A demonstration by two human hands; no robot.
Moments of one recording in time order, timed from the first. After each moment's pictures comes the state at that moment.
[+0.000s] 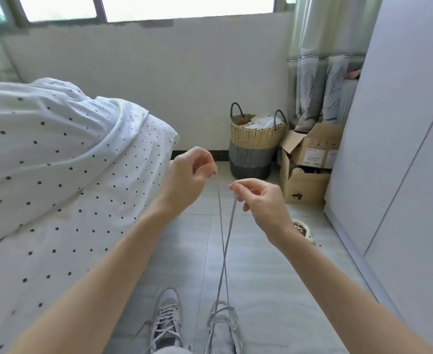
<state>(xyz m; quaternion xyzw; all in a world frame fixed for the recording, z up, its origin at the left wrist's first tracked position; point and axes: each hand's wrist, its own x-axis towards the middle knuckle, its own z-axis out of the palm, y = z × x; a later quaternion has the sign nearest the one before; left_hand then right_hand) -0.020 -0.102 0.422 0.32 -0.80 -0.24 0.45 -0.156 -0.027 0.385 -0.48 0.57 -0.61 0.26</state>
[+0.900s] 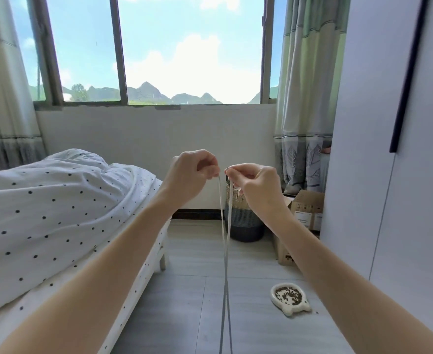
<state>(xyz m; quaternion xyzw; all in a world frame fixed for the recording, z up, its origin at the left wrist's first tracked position) -0.006 -0.064 0.564 0.27 -0.82 -0.15 0.48 -0.141 -0.005 0.539 -0.55 0.51 -0.66 0.08</state>
